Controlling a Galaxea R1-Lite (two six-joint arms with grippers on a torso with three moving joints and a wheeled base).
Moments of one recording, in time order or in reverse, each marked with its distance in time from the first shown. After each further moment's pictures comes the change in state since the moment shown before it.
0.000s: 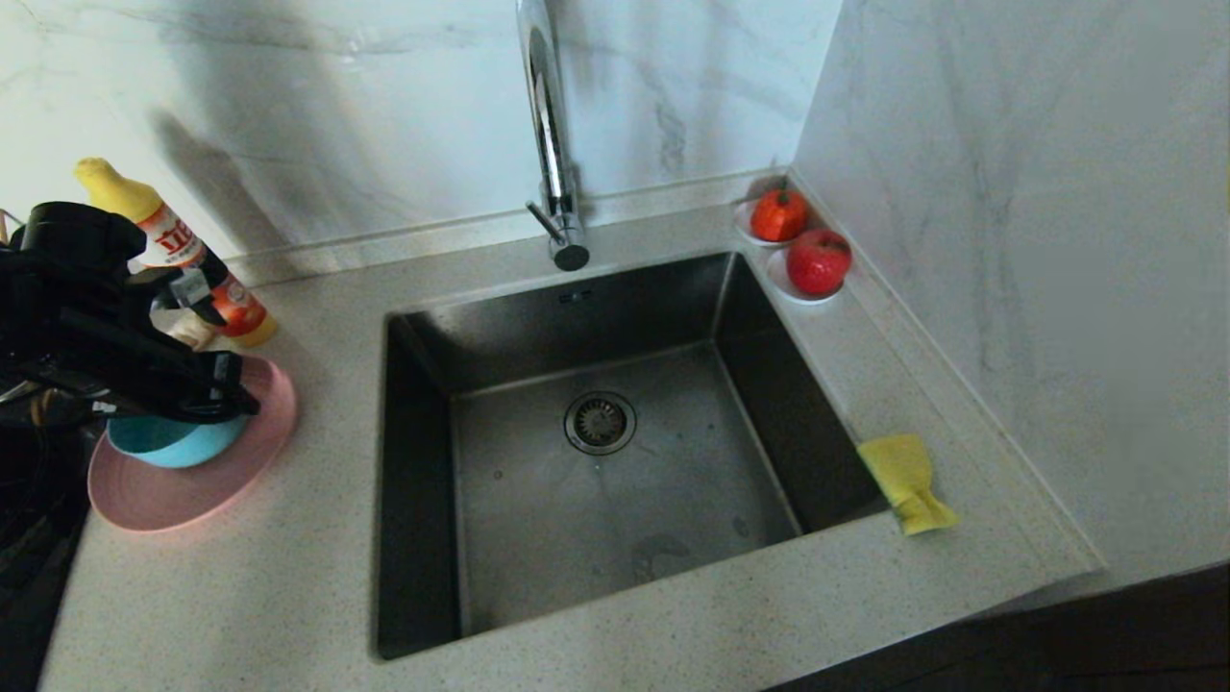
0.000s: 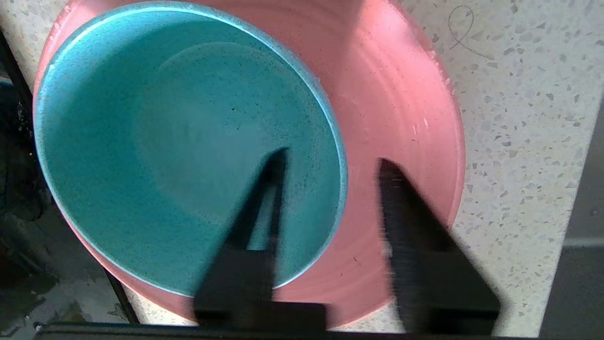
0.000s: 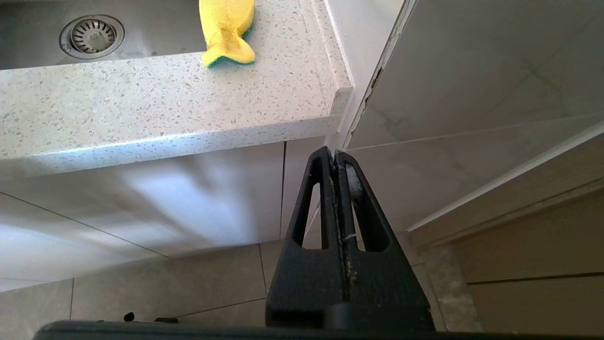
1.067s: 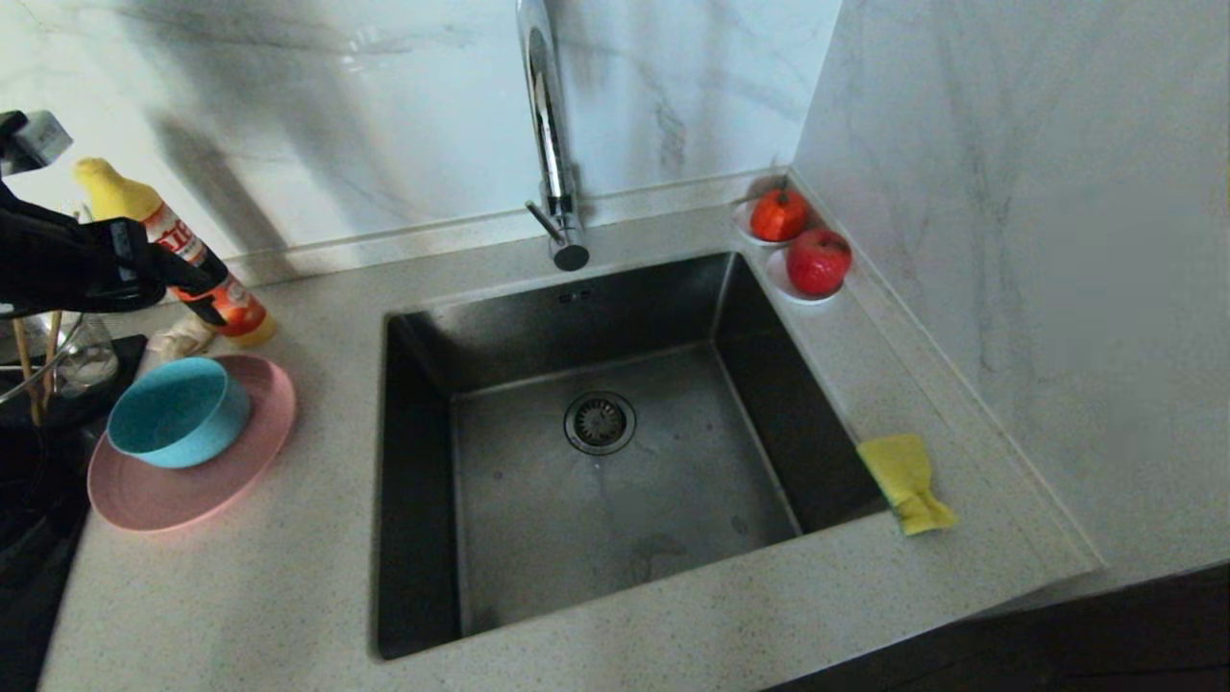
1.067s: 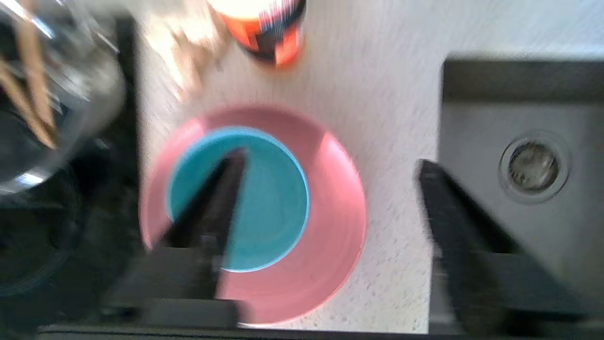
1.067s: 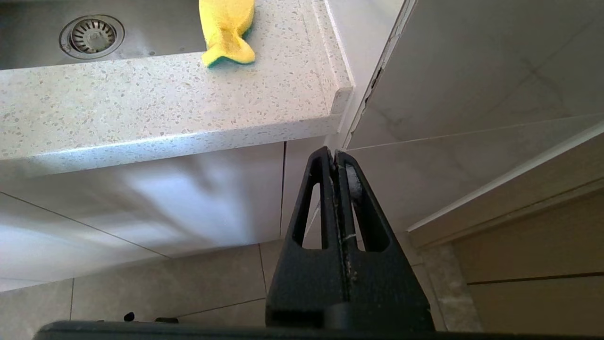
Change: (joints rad) left arm 0.000 -0.210 -0.110 -0.031 -0.007 -0.154; right arm 0.000 0.000 0.000 0.000 0.000 0.000
